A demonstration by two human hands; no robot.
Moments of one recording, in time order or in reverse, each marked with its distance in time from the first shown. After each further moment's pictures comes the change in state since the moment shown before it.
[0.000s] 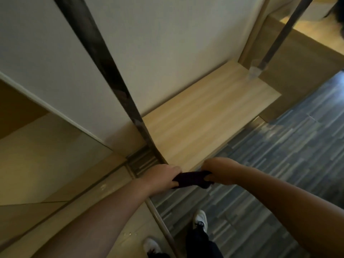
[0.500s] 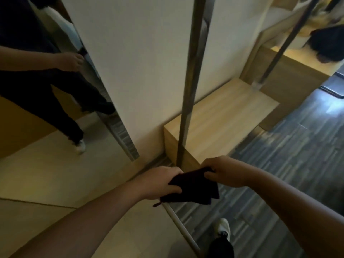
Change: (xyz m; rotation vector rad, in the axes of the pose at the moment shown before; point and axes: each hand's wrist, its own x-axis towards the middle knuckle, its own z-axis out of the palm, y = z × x) left_hand -0.232 -0.072 -0.022 -0.146 0.078 0.068; right_hand -0.076 -0.245 -0.023 0.249 0.226 0.012
